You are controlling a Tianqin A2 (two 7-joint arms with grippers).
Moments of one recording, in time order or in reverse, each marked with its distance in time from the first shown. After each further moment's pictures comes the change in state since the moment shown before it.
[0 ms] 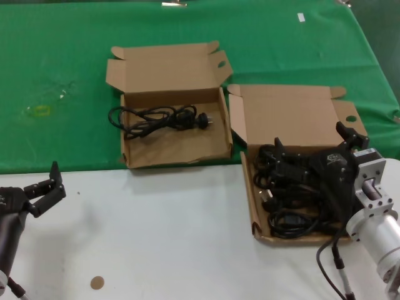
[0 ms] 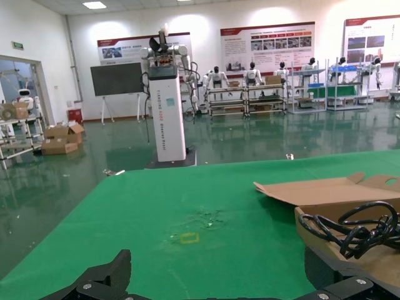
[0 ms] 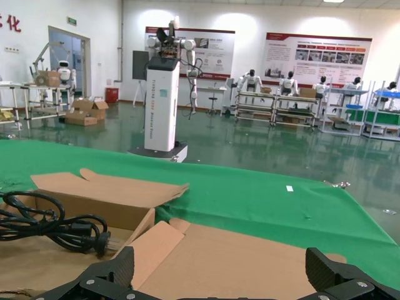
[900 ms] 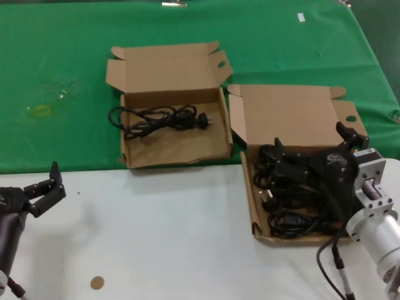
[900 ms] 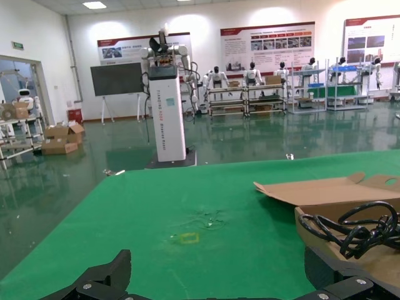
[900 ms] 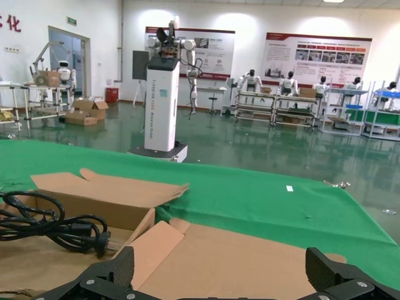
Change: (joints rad) left arm 0.000 0.000 0.000 0.000 0.000 0.000 0.000; right arm 0.000 0.000 0.000 0.000 0.000 0.000 0.000
